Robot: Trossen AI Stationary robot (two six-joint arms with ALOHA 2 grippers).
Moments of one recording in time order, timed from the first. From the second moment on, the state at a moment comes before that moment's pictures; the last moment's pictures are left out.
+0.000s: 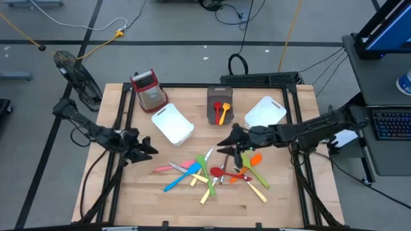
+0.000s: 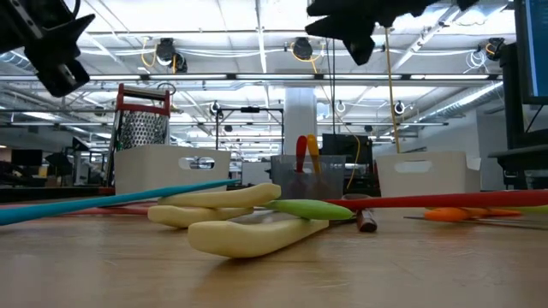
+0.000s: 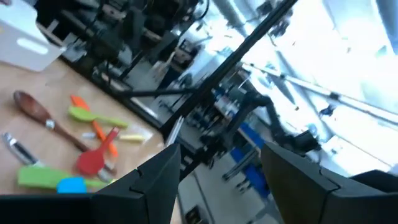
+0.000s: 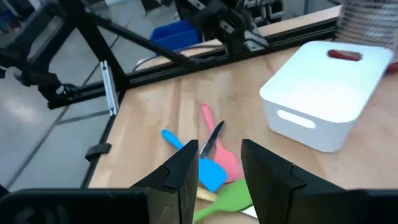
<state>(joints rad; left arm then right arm) -0.56 0.32 0.02 0.51 -0.26 -0.74 0.19 1.30 0.82 0.16 0.07 0.35</state>
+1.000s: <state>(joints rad) -0.50 1.14 0.97 -0.49 -0.08 -0.97 0.18 0.67 0.20 0.62 0.12 0.41</state>
